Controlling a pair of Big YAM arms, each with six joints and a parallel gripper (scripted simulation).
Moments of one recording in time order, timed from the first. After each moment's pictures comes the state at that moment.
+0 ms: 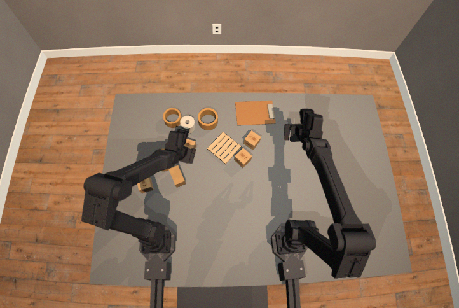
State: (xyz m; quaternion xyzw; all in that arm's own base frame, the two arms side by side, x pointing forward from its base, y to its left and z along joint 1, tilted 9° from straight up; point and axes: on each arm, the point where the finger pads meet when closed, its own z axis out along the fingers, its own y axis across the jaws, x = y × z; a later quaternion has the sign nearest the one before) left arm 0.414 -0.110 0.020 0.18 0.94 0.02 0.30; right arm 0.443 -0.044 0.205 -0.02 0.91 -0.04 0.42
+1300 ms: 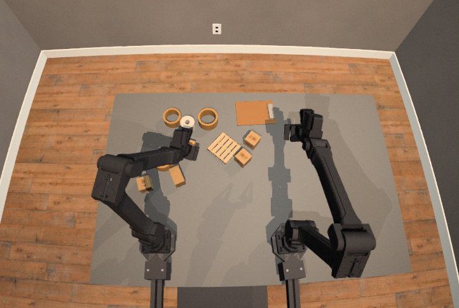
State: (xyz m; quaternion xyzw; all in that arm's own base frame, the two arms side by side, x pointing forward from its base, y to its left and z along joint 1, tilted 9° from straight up) left arm 0.447 -0.119 -0.019 0.18 0.94 0.02 0.30; right arm 0.443 -0.044 0.205 -0.02 0.91 -0.04 0.42
